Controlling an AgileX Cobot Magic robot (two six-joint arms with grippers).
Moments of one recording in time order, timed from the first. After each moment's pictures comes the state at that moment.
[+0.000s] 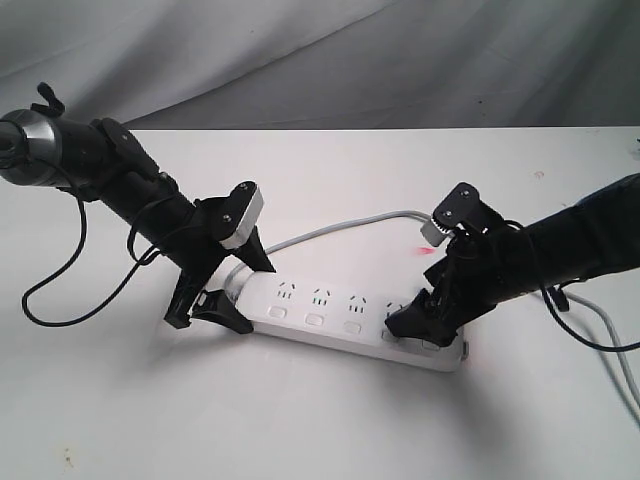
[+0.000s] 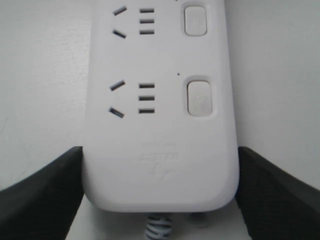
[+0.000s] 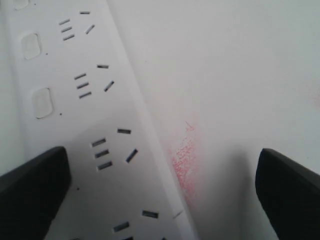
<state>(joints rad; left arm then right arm) -0.12 2.22 -1.40 -0.80 0.99 2.09 0.17 1.96 -0.91 1.26 0.59 -1.82</state>
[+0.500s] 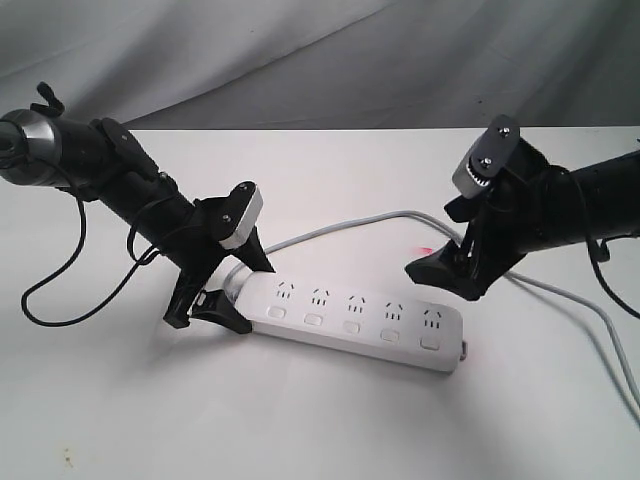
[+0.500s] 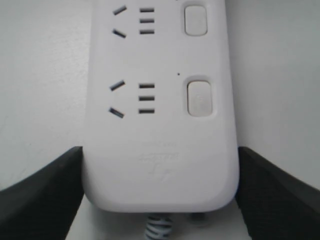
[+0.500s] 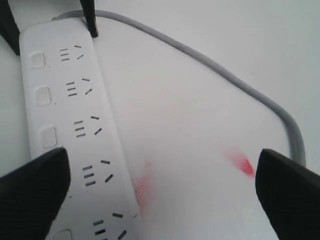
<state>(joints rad) -0.12 2.22 -1.40 -0.79 0.99 2.09 0.13 1.74 -0.90 1.25 0.61 -1.90</state>
